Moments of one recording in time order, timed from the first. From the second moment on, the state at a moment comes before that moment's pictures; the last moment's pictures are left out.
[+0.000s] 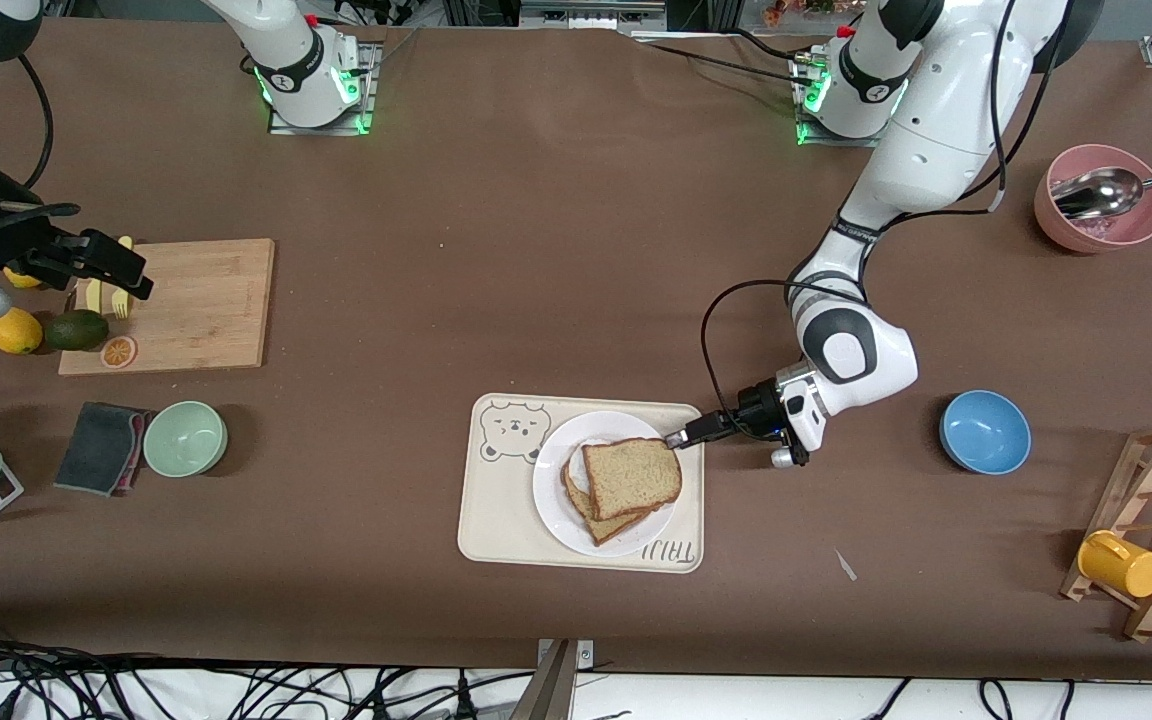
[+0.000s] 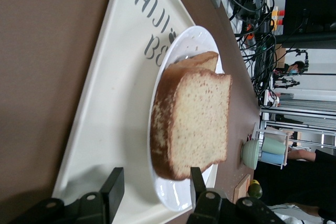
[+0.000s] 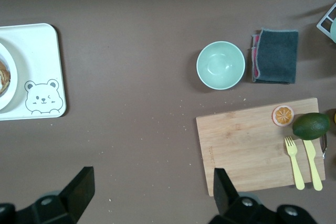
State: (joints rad) left arm -0.22 0.78 -0.09 -1.72 -1.66 2.36 0.79; right arm 0.10 0.11 -0.05 -1.49 0.04 1.64 0.18
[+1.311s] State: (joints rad) left arm -0.01 0.21 -0.09 -2.12 -0.82 2.33 0.49; right arm 0.10 0.10 -0.09 -1.49 0.04 1.64 0.16
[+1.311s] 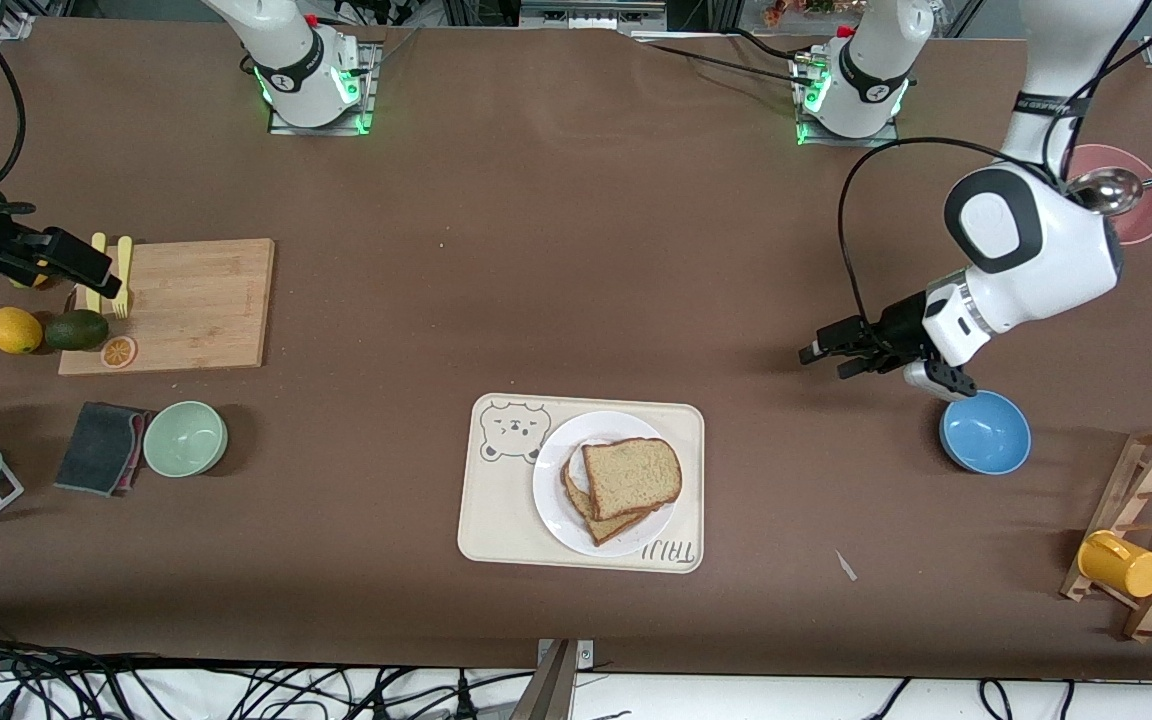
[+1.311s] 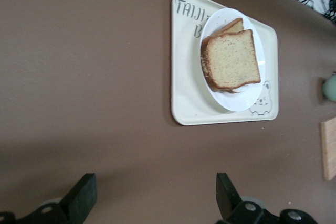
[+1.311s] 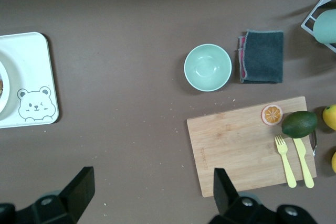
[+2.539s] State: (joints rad) left arm 0.02 0.02 -0.06 -1.77 -0.05 1.71 -0.03; right arm 0.10 0.05 -0.09 -1.48 0.04 1.57 0.17
